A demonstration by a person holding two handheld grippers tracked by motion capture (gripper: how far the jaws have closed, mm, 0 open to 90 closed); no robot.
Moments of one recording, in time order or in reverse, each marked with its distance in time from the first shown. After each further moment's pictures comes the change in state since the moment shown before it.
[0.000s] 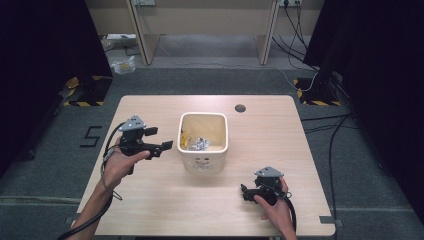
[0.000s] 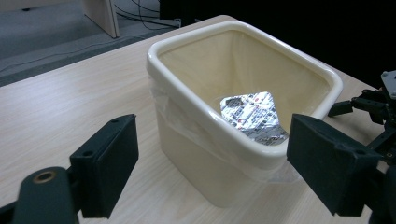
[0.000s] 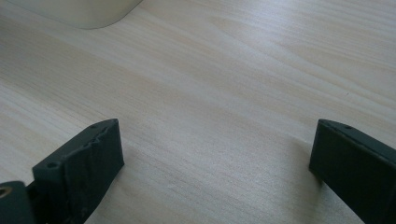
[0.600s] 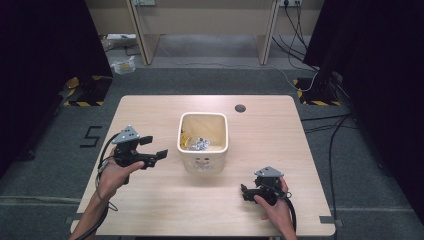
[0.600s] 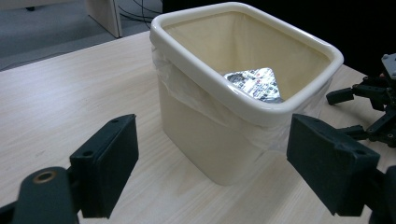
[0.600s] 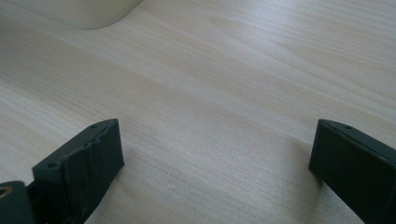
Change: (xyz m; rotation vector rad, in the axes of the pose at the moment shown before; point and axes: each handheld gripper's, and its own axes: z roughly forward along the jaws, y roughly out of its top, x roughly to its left) left arm -0.001 -0.031 -0.010 -0.021 0.000 -0.009; right arm 0.000 0.000 0.000 0.000 0.000 0.000
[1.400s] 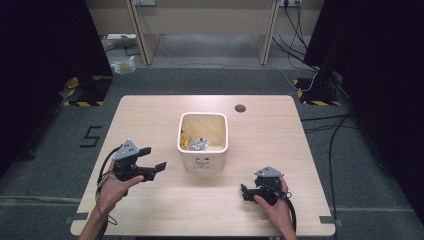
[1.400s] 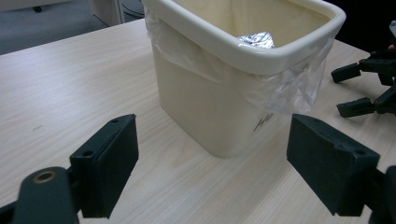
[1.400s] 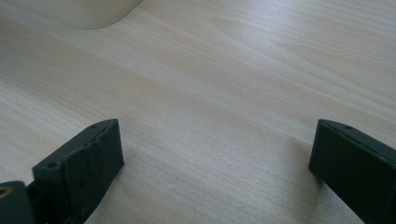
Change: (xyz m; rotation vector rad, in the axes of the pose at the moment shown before) left arm -0.012 -0.035 -0.003 0.005 0.034 0.031; right arm 0.000 0.000 0.000 0.000 0.000 -0.001
